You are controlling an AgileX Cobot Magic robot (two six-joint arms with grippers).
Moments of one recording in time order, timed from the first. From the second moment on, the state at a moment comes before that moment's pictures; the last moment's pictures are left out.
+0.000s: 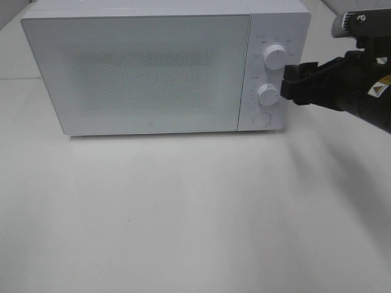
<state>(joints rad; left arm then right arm) -0.20 0.00 -0.50 -0.02 1.06 0.12 0.39 1.54 -0.52 0.18 -0.74 -0.11</state>
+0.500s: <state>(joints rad) -0.20 0.00 -0.50 -0.02 1.06 0.12 0.48 1.78 -0.60 0.28 -0.92 -0.19</state>
